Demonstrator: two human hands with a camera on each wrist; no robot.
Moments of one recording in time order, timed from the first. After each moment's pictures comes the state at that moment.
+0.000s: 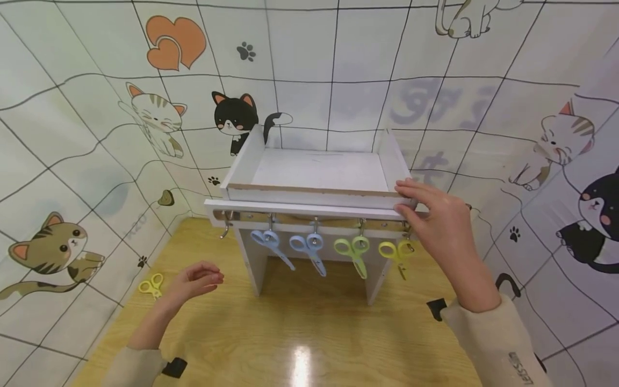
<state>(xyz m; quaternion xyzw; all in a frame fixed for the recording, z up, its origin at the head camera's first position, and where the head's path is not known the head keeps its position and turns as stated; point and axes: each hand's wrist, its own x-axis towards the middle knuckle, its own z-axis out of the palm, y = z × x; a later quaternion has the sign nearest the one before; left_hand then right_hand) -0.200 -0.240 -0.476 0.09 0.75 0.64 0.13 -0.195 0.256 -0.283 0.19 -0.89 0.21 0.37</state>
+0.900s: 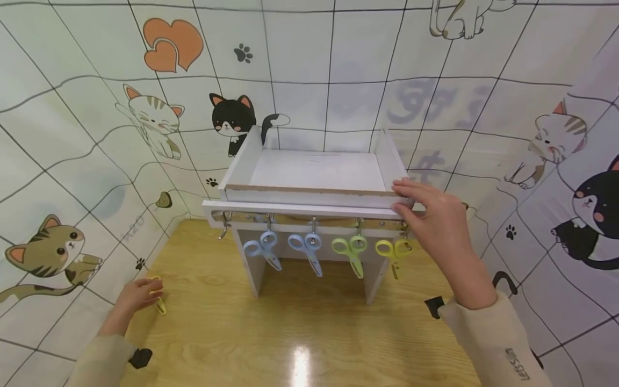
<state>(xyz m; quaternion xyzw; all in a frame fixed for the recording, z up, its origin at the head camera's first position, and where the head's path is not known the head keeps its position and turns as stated) -0.217 -0.368 -0.532 -0.16 0.84 0.50 0.10 -0.195 0.257 -0.284 0.18 -0.89 0.21 0.36</state>
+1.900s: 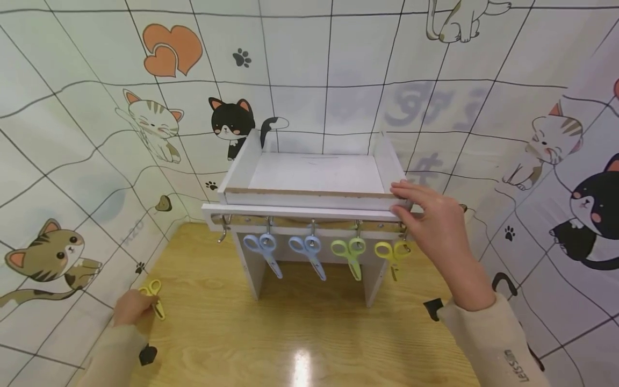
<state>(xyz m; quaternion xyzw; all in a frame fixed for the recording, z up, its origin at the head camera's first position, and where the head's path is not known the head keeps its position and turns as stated) -0.214 -0.380 -0.561 -0.21 0.93 0.31 0.05 -0.194 0.257 -0.283 0.18 -0.89 0.21 0.36</state>
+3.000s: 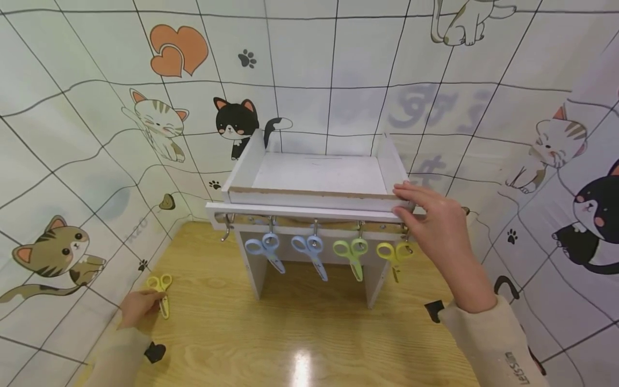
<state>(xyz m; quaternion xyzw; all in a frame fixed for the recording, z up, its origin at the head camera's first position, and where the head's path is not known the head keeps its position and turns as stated) -0.215 -0.371 -0.566 -0.26 0.88 0.40 0.03 -0.195 0.256 -0.284 0.18 -0.89 0.21 0.37</state>
